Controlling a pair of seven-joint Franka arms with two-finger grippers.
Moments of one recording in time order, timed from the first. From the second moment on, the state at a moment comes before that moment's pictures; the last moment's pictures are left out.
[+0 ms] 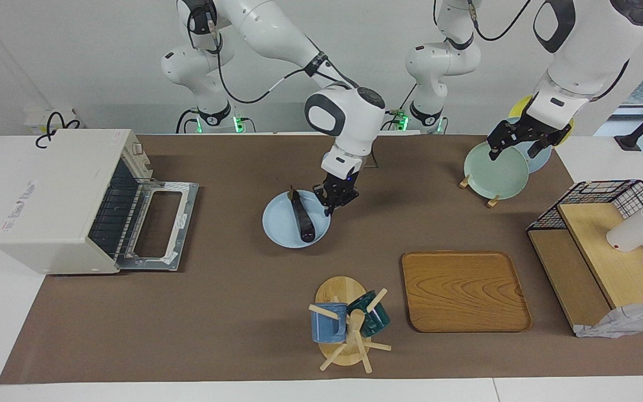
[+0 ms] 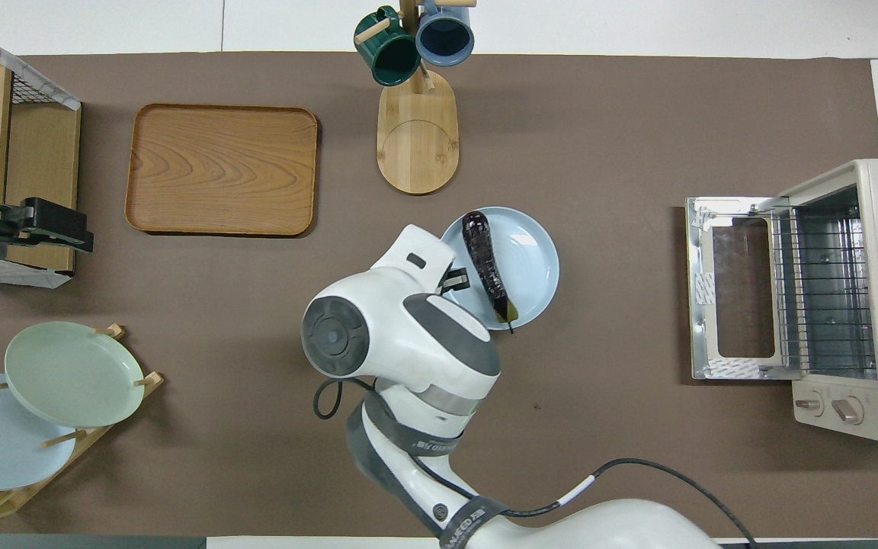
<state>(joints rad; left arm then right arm) 0.03 -0.01 -0.12 -1.62 -0.02 1.56 -0.08 0.71 0.39 0.00 -1.68 -0.42 2.04 0.71</state>
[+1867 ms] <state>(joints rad) 0.03 -0.01 -0.13 -1.62 -0.02 1.56 -0.08 -0.04 -0.12 -0.01 -2.37 -0.32 2.31 -0.08</state>
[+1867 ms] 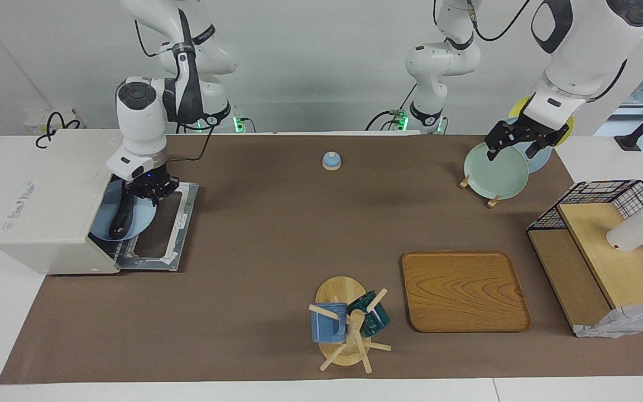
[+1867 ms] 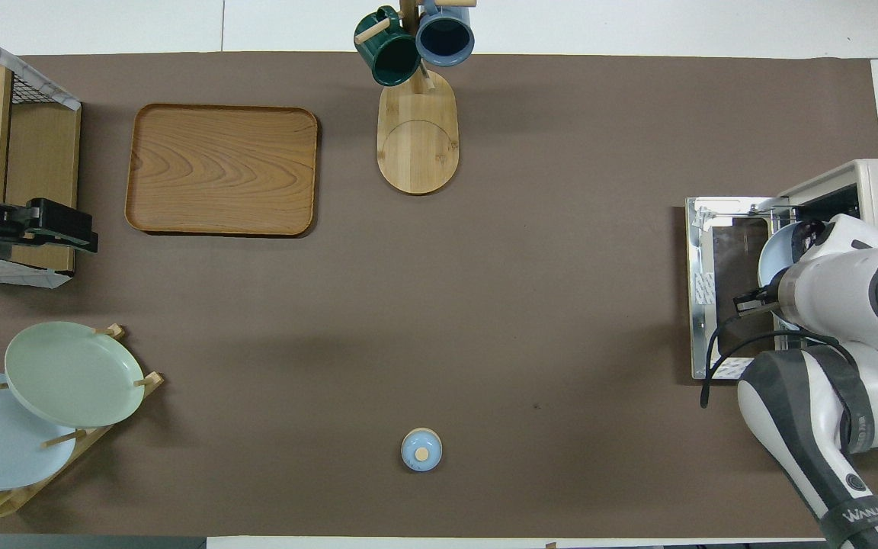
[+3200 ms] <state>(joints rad) 0.03 -0.01 -0.12 -1.62 -0.02 1.56 -0.08 0.04 -0.08 0.01 -2.22 -0.16 2.22 -0.08</state>
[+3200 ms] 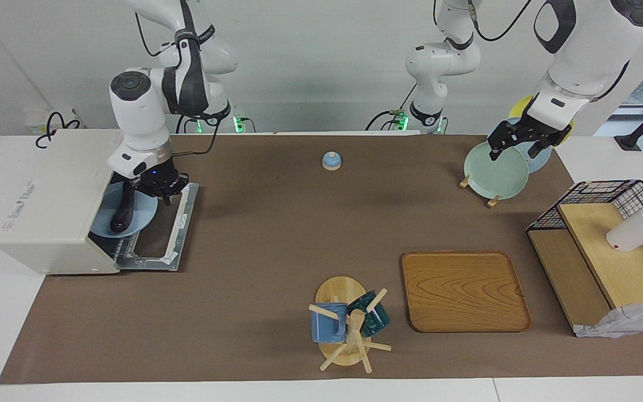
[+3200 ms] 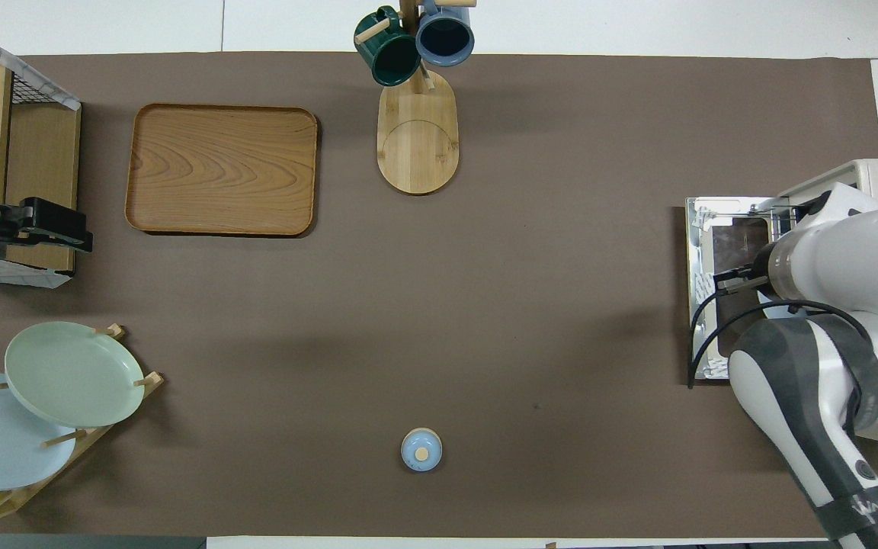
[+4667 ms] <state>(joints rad) 0.03 -0.01 -0.12 -1.62 -0.02 1.56 -0.08 0.06 0.17 0.01 -2.22 -0.25 2.41 -0.02</state>
